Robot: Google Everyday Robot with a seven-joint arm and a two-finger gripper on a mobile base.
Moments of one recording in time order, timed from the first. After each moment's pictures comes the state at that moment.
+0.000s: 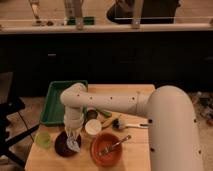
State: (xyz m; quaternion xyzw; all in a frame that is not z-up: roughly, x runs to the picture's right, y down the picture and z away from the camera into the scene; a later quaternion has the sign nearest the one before) arm -0.178 0.245 0.751 -0.36 -0.36 -0.48 0.71
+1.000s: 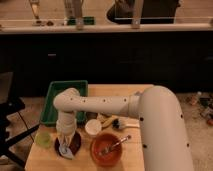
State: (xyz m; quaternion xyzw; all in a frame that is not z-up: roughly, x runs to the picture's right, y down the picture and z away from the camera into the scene) arm -0.203 0.275 0.734 -0.37 -0.40 -0.49 0.68
